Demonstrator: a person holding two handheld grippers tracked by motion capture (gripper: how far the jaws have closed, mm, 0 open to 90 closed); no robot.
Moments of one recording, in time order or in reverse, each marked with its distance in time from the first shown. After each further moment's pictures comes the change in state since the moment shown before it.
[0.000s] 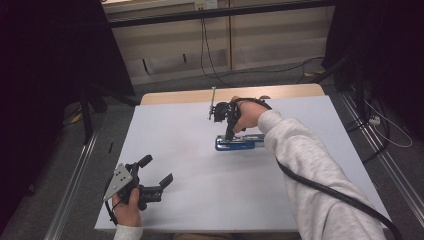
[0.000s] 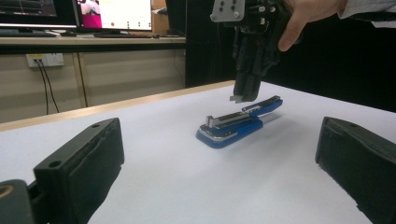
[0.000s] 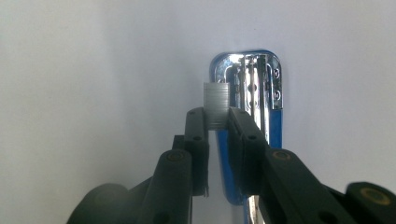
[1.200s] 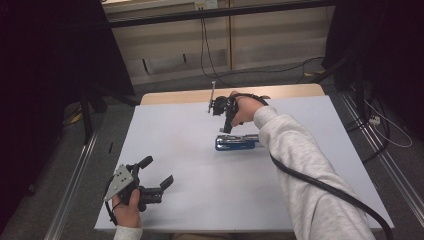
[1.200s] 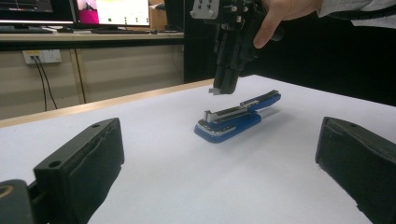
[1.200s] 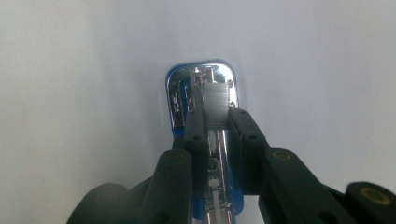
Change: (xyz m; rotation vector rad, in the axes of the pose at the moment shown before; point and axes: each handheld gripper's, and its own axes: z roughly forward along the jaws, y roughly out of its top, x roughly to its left) left arm -0.002 -0.001 -0.001 0.016 -0.009 0.004; right arm -0.027 0.005 0.007 -0.021 -0.055 0.016
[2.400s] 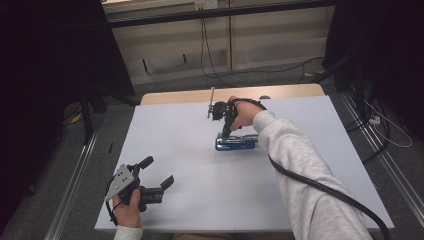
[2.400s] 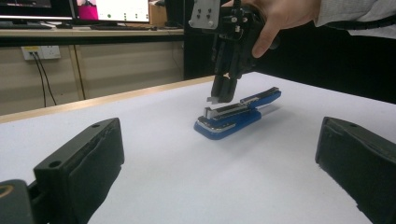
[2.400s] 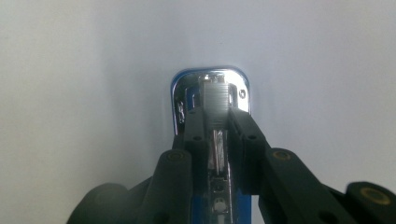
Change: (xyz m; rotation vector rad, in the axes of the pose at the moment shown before) left arm 0.000 -0.001 0.001 0.018 -0.001 -0.006; right arm 0.002 0.000 0.018 -0.017 0.032 -0.034
